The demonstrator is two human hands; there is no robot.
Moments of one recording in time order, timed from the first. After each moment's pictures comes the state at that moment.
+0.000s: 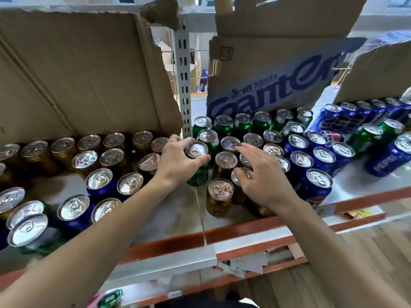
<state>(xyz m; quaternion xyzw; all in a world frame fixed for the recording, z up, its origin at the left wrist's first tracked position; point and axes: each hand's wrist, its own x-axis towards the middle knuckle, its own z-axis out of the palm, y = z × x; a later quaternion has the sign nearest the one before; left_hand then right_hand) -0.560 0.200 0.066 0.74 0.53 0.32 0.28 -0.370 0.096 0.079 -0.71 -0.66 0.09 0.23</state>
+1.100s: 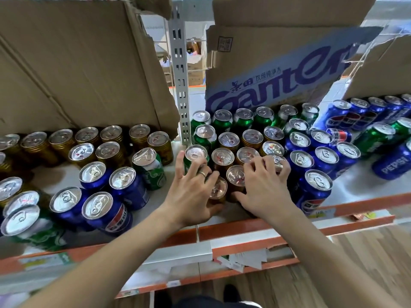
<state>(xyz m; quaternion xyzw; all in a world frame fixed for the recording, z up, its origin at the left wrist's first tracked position) -0.543 0.139 0.027 0.92 0.38 0.05 -0.08 -0.359 0.090 0.054 -0.74 -0.67 -0.05 -0.02</state>
